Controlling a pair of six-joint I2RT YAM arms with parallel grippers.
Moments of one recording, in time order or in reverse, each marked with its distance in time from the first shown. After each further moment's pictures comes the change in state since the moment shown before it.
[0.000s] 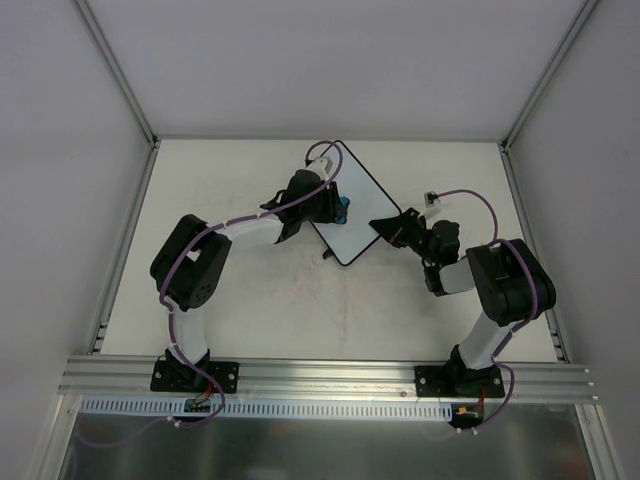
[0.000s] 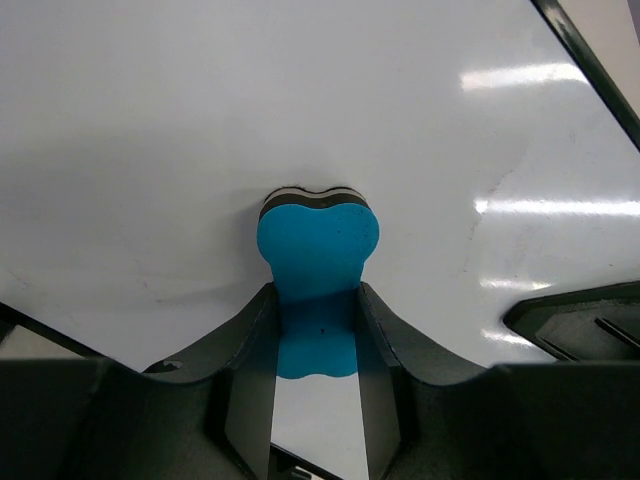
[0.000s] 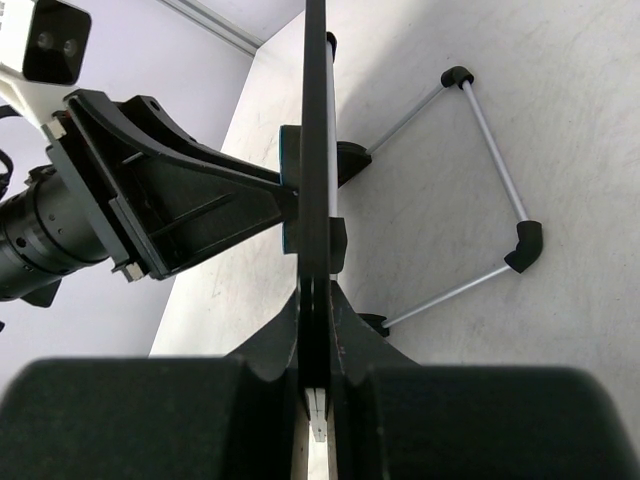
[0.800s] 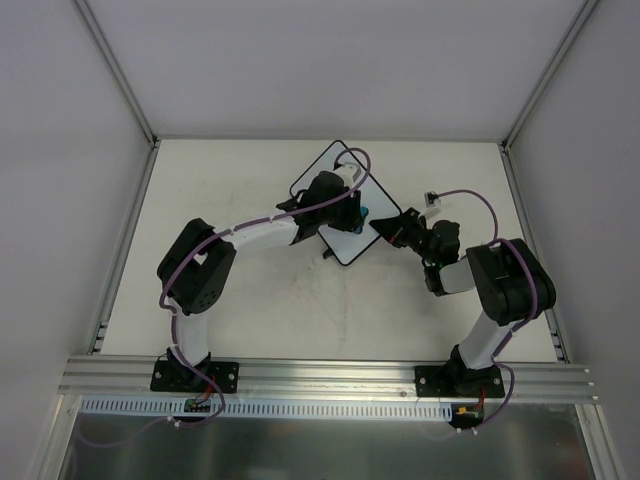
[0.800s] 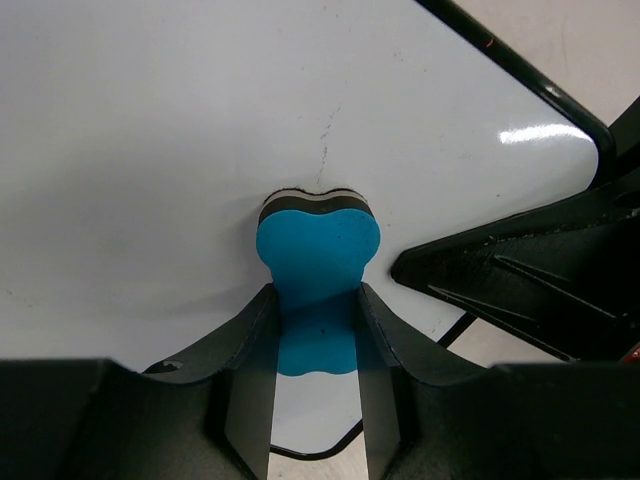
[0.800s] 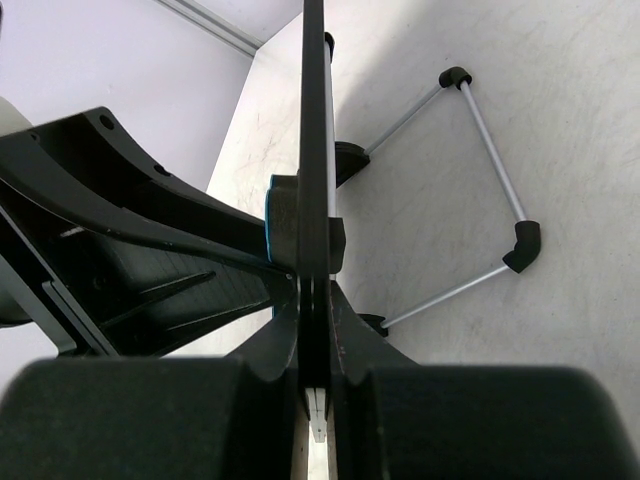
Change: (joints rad) left arm -0.118 -0.005 0.092 -0.127 -0.021 0.122; right arm -0.002 0.001 0.000 0.000 -0.001 0.000
